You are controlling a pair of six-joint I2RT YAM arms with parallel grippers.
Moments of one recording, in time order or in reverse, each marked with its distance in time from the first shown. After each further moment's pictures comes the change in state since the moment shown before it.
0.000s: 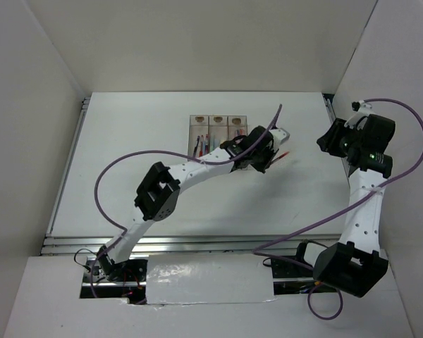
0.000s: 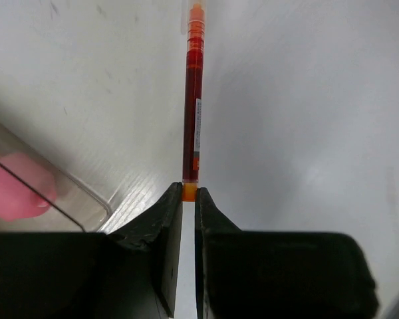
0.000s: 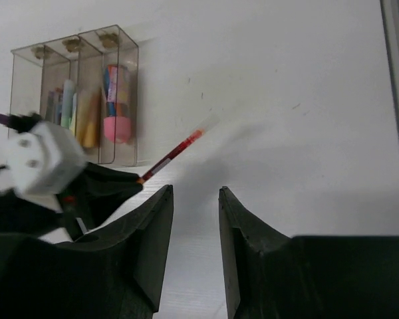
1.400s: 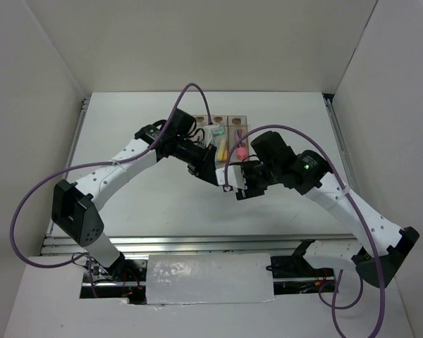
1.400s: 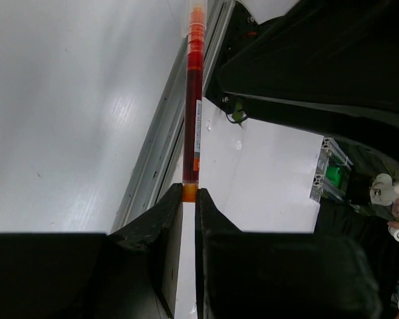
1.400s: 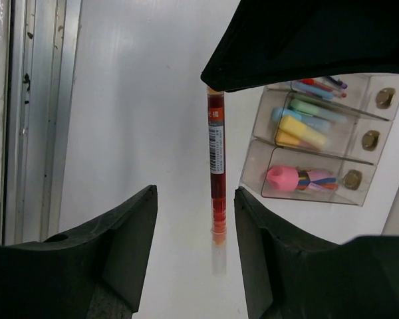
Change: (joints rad) left arm 0.316 -0.751 -0.577 -0.381 0.853 -0.019; right arm 1.156 0.025 0.129 -0.399 0.100 -1.139
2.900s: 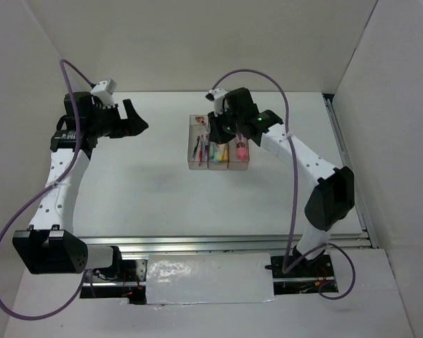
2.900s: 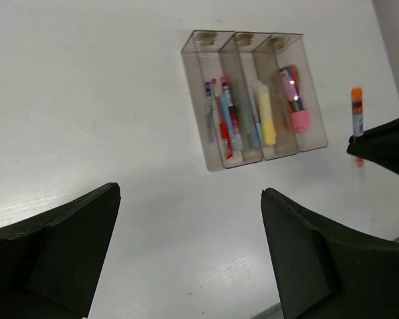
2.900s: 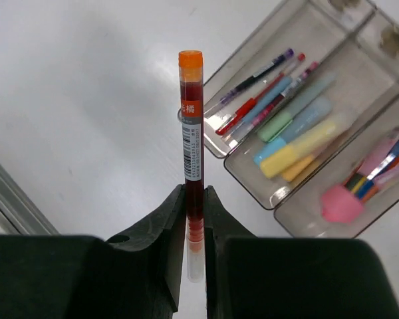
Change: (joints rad) left arm 0.639 -0.297 -0.117 0.223 -0.419 -0.085; right arm -0.151 0.539 0.318 0.415 0.081 0.980
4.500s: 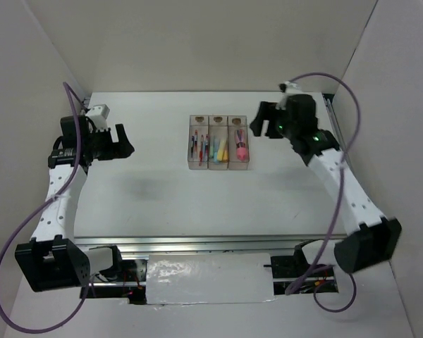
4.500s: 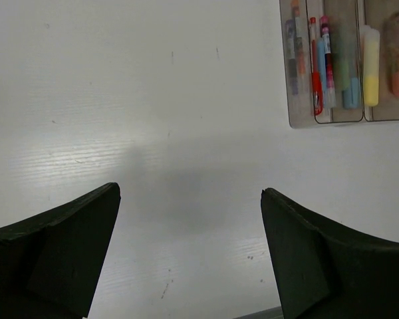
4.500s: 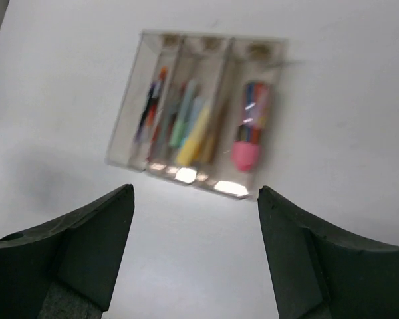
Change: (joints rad) left arm 0.138 -0.101 -0.238 -0.046 -0.104 0.152; right arm -0.260 -0.286 -0.257 0.146 0.154 0.373
